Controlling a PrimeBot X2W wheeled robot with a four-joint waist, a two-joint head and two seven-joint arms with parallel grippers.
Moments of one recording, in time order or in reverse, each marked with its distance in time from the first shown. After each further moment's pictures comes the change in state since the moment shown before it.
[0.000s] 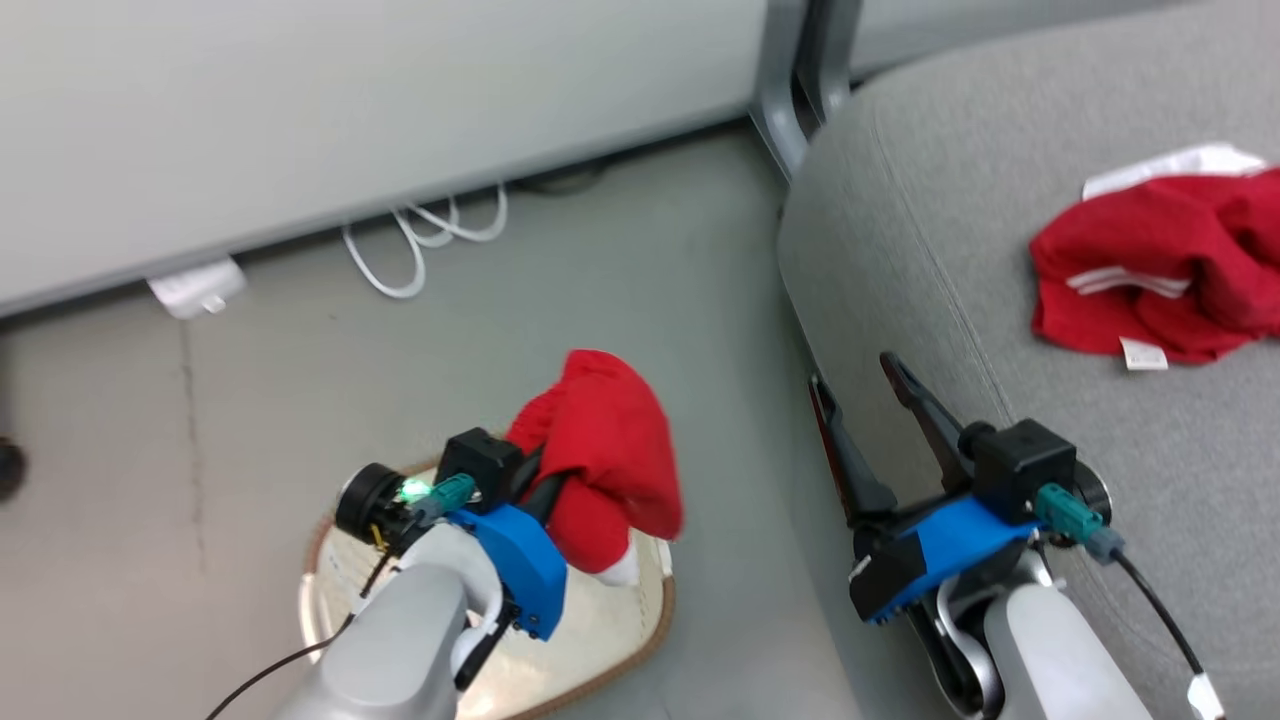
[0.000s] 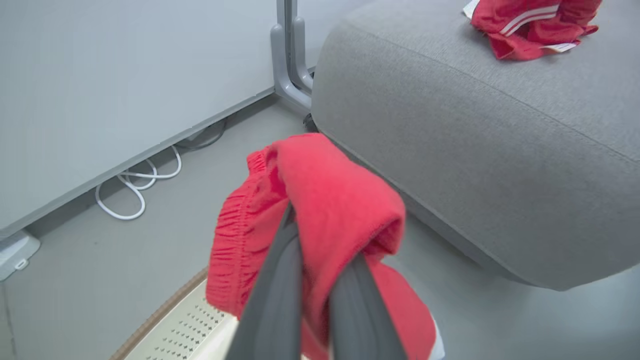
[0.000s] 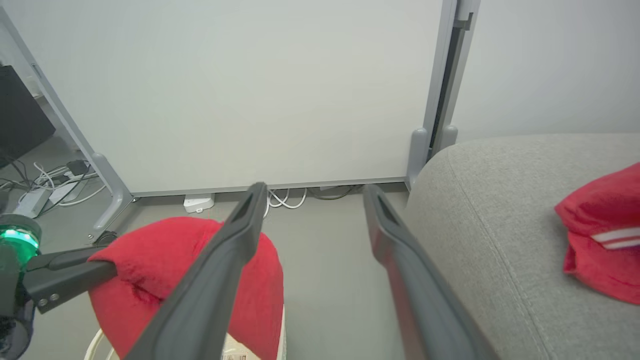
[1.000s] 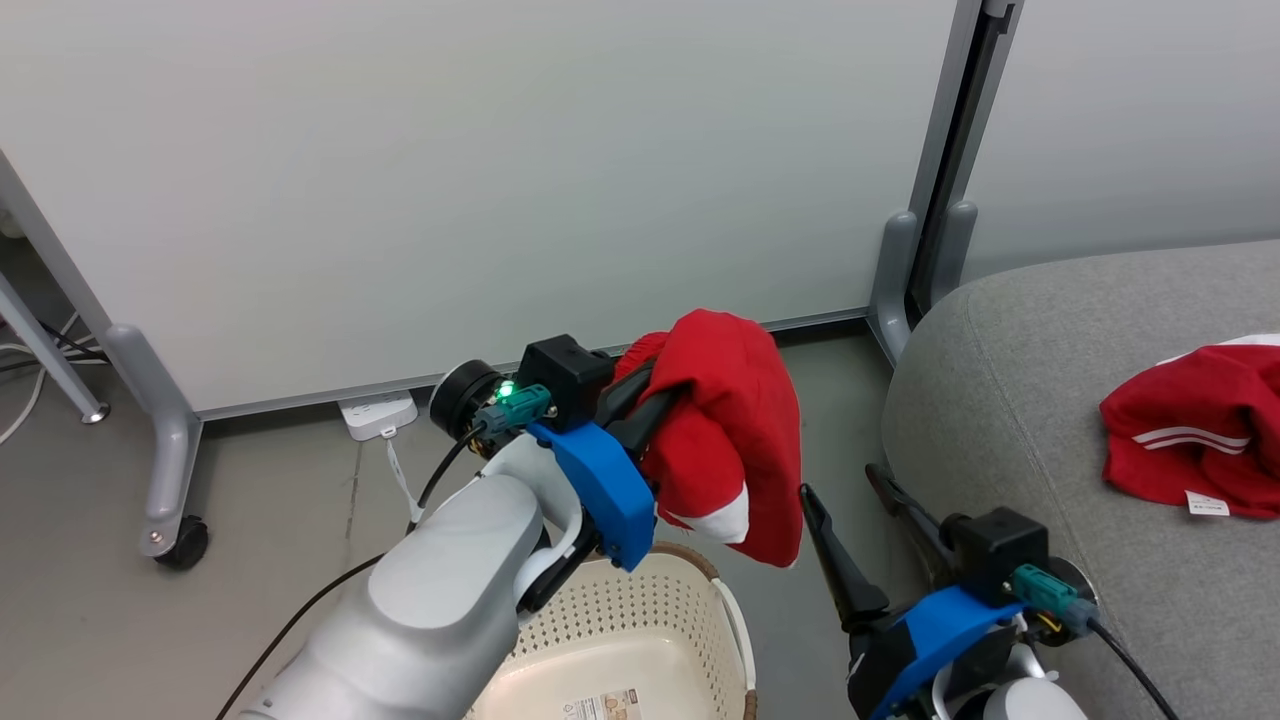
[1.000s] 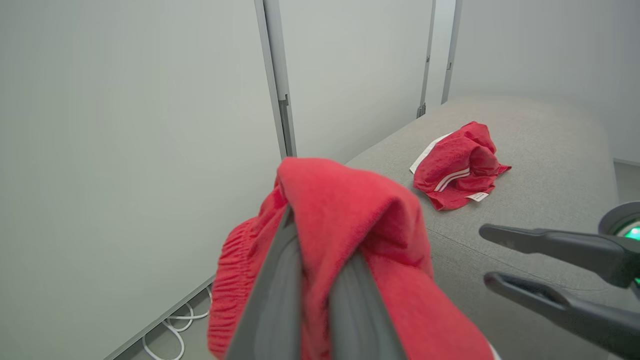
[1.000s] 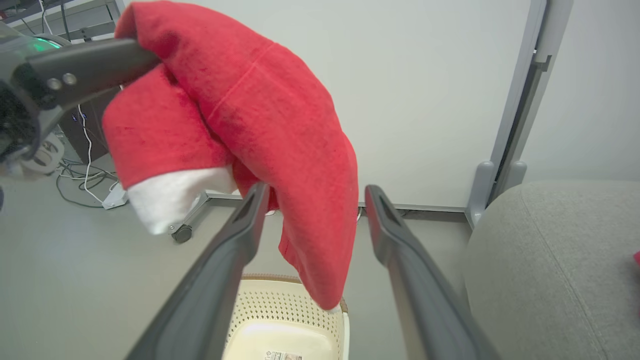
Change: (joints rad) left arm -0.167 0.006 -0.278 -0.182 -0.294 -0.002 0.026; right arm 0.185 -0.004 0.014 -0.072 0.017 0.000 0.103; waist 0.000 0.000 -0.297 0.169
